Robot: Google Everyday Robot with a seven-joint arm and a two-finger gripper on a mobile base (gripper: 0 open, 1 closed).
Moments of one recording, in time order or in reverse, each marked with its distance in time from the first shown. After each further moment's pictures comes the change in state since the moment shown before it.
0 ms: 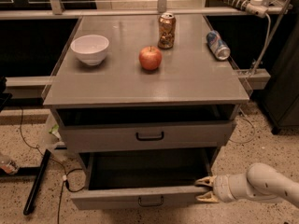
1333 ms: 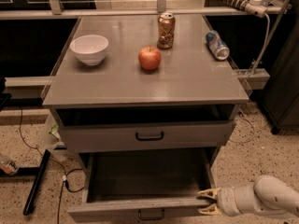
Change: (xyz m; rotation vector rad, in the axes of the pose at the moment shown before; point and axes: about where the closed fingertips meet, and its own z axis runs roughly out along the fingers) arm -0.009 0.048 -0.012 -0.030 -0.051 0.000
